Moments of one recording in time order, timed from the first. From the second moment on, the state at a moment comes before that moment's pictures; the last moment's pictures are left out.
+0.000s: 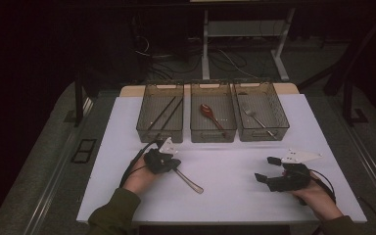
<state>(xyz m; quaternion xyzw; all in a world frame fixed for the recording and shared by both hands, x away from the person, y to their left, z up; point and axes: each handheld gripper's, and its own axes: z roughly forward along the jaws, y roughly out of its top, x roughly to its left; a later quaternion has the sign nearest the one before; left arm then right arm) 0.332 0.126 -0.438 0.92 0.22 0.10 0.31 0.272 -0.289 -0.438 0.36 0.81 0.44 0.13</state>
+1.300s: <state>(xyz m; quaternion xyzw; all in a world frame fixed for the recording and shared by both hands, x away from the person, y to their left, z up) 0.284 0.143 -0.444 0.93 0.08 0.01 0.37 0.276 -0.288 -0.432 0.33 0.84 0.43 0.07</state>
